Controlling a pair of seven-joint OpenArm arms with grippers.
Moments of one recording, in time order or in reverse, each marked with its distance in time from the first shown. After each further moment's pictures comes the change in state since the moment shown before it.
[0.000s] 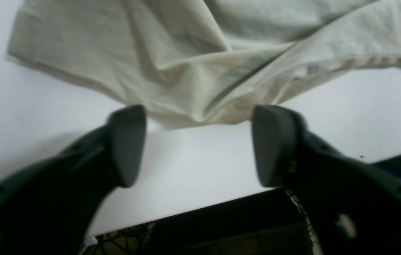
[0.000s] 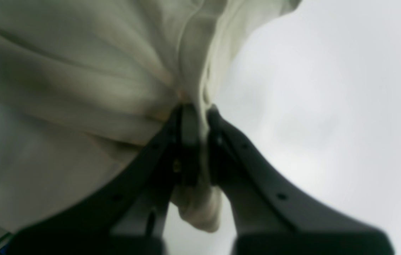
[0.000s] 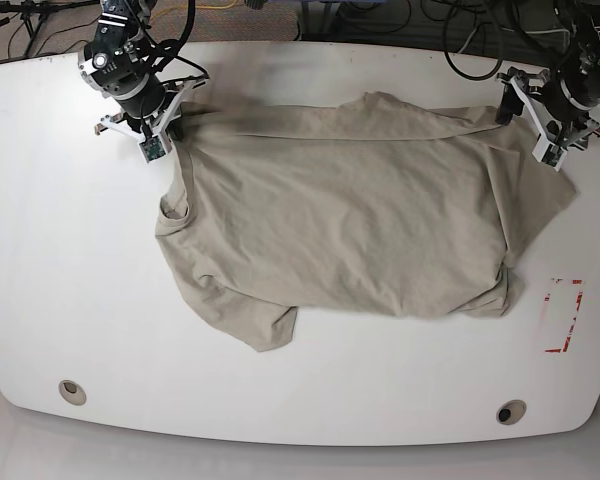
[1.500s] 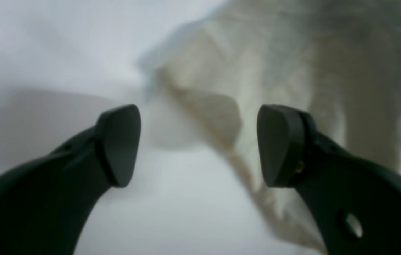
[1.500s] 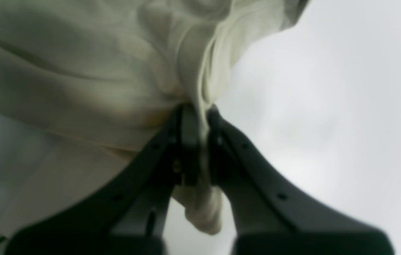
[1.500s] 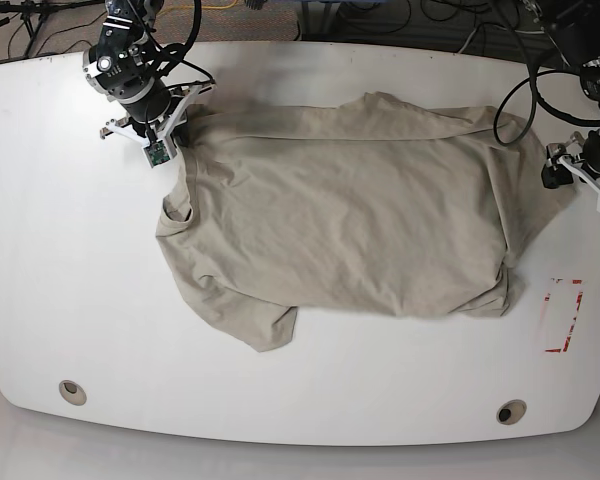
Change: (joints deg) left arm -26.5 -2.2 -8.7 -40.8 4.0 0.0 -7.2; right arm 1.2 -1.6 -0.4 0.2 0.1 0.0 0.0
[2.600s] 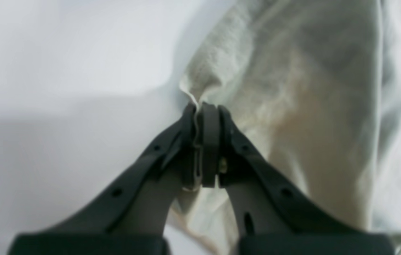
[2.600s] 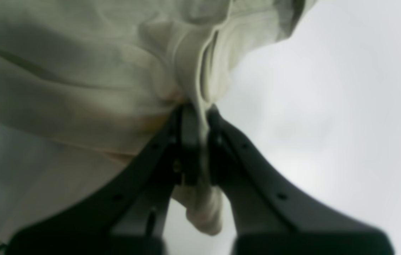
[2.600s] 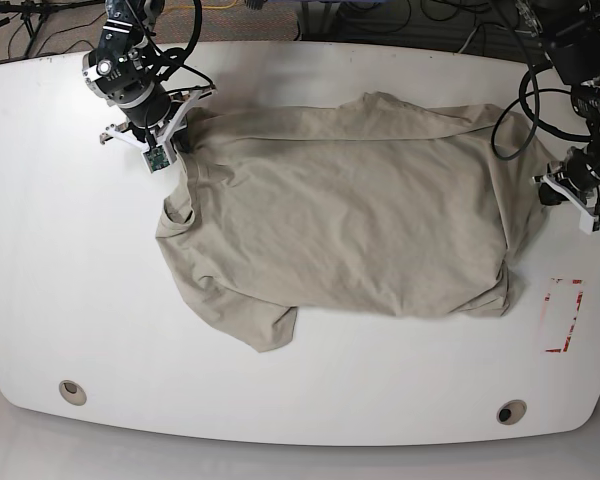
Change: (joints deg) left arm -3.0 -0.1 5.4 -4.3 -0.6 0.0 -3.3; right arm 1.1 0.0 0.1 0.0 0.2 0.0 0.0
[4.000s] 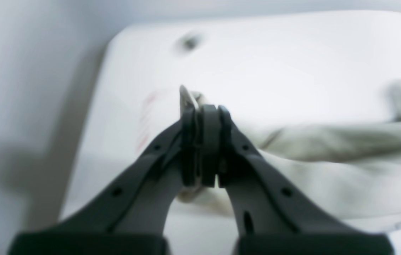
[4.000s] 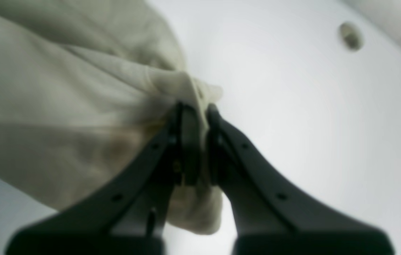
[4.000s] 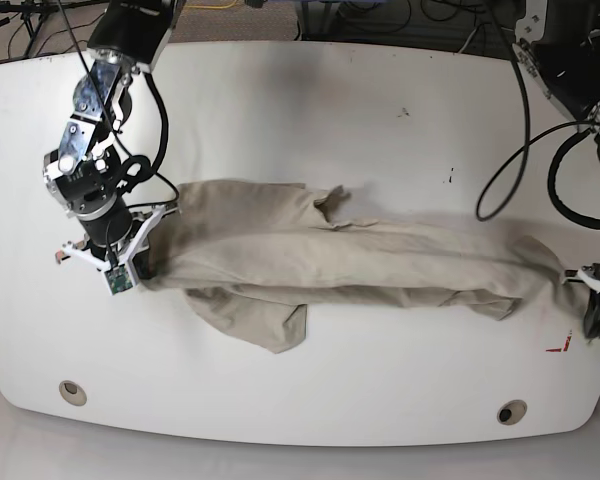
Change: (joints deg) left arm -17.7 1.3 1.7 40.9 -6.0 8.2 18.3; right arm 28.7 7.0 -0.1 -3.8 0.1 0.2 -5.6
